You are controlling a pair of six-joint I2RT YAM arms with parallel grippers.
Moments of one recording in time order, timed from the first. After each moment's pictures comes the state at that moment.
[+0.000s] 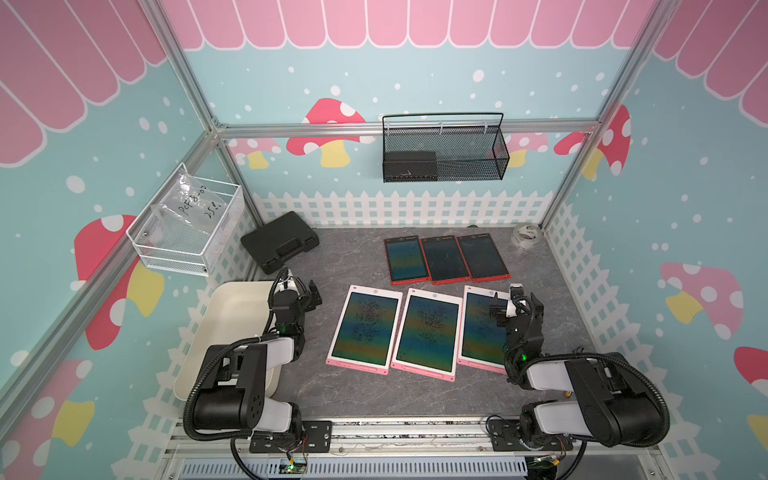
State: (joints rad) left arm 0.01 1.46 0.39 0.76 -0.19 -0.18; right arm 0.16 1.39 0.14 1.17 0.39 -0.21
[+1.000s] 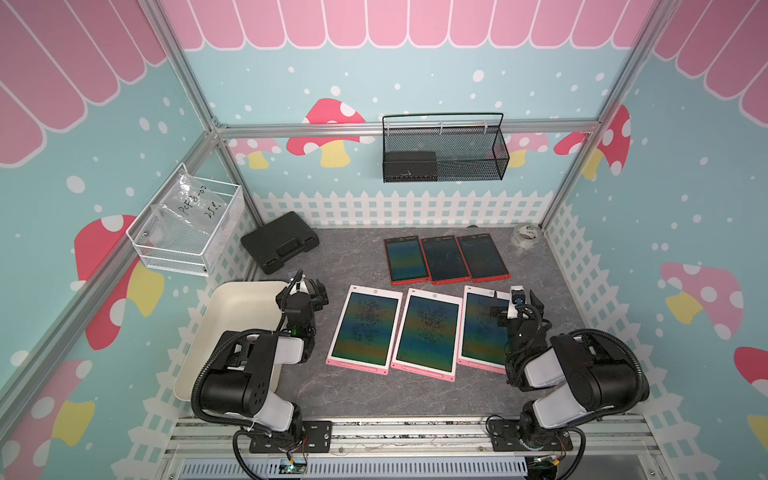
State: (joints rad) left arm -0.09 1.54 0.37 0.90 -0.36 -0.10; right arm 0.11 1.55 0.11 1.42 0.27 -0.23
